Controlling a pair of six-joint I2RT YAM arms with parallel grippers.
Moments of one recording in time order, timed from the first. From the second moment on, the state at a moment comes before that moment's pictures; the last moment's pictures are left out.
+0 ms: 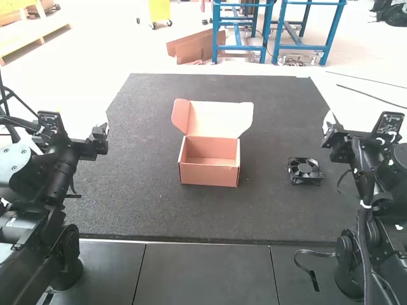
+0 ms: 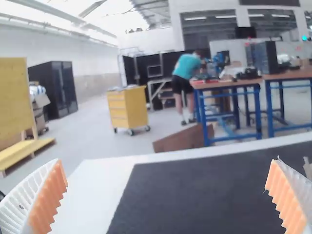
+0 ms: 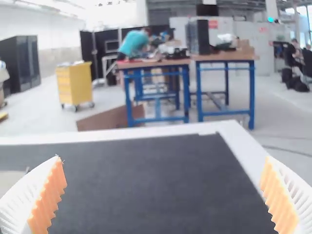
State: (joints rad) left arm -0.06 0.01 0.03 0.26 -0.09 0.15; right arm 0.03 0.02 0.10 0.12 0.03 0.06
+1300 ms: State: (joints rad) left arm -0.06 0.78 0.86 -0.48 -0.02 -0.03; right arm 0.00 1.08 1.01 -0.87 0.15 0.15
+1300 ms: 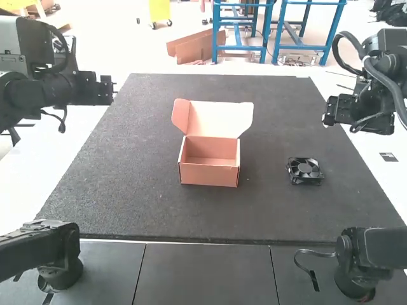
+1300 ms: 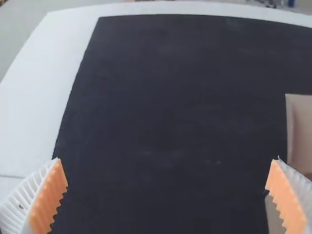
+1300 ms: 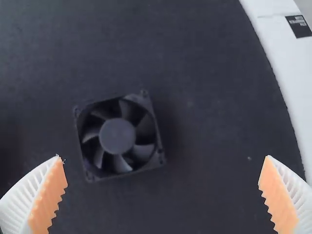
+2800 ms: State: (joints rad) left arm -0.06 1.00 0.95 -0.54 0.03 -0.11; right arm -0.23 1.76 1.14 -0.81 -0.06 -0.22
